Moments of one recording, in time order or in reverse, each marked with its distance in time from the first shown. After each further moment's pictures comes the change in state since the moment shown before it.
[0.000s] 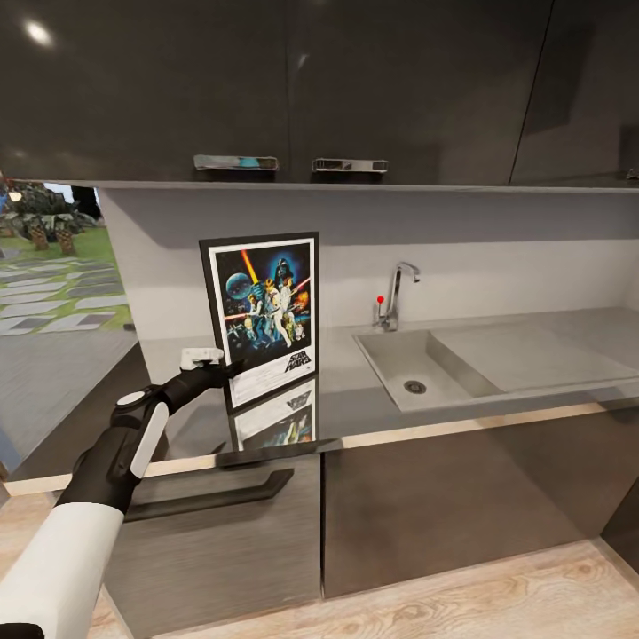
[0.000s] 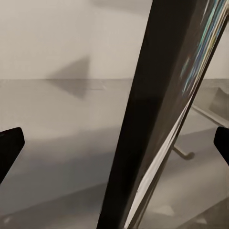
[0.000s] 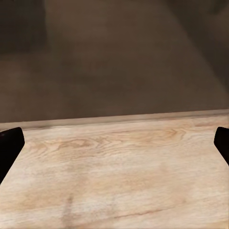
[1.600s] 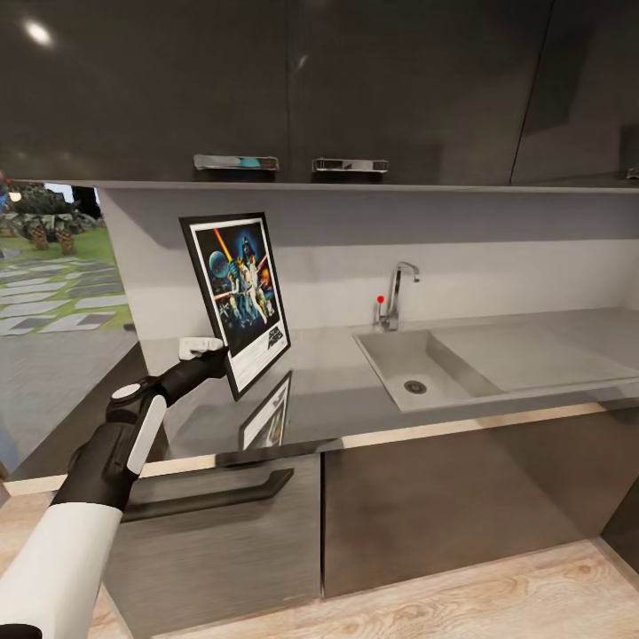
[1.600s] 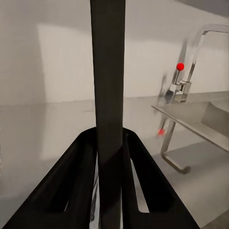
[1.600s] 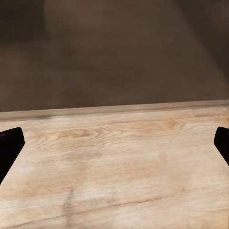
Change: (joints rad) left arm 0.000 -0.001 -0.003 -0.086 0.003 0.006 -0.006; right arm 0.000 0.000 0.001 0.036 -0.001 0.000 0.000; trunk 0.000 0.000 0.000
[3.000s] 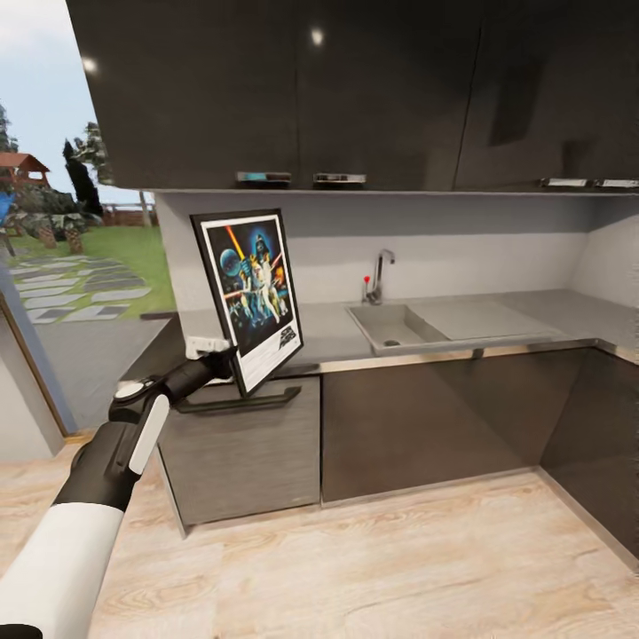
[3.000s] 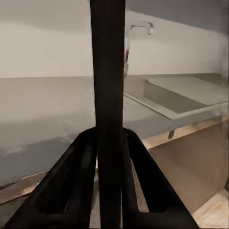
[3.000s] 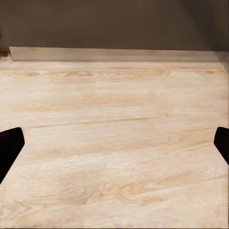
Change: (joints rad) left arm 0.000 -0.002 -0.021 -0.011 0.003 0.001 -0.072; right arm 0.000 0.000 -0.001 0.000 0.000 0.000 0.000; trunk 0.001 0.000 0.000
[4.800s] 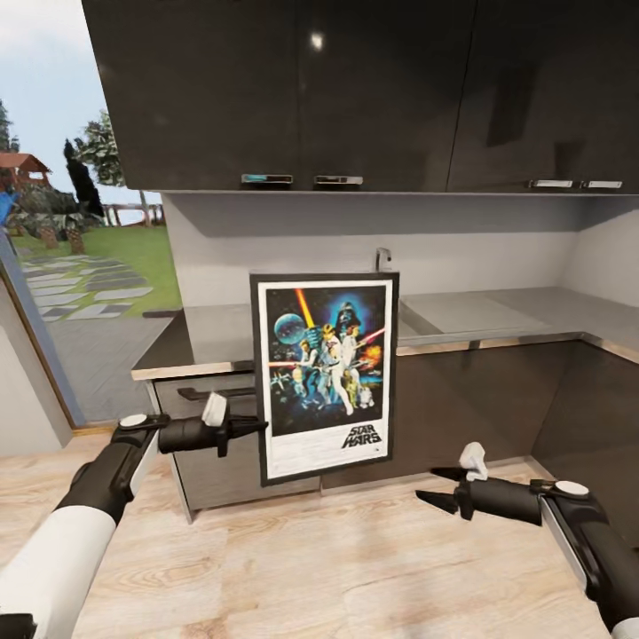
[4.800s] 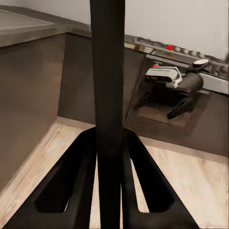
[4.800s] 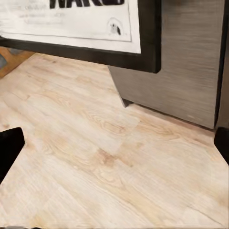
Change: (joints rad) left arm 0.000 0.051 -0.005 0.325 -0.131 -0.136 -0.969; right arm -0.591 -0.129 -0.063 -0.274 0.000 0.796 1.224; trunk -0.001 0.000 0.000
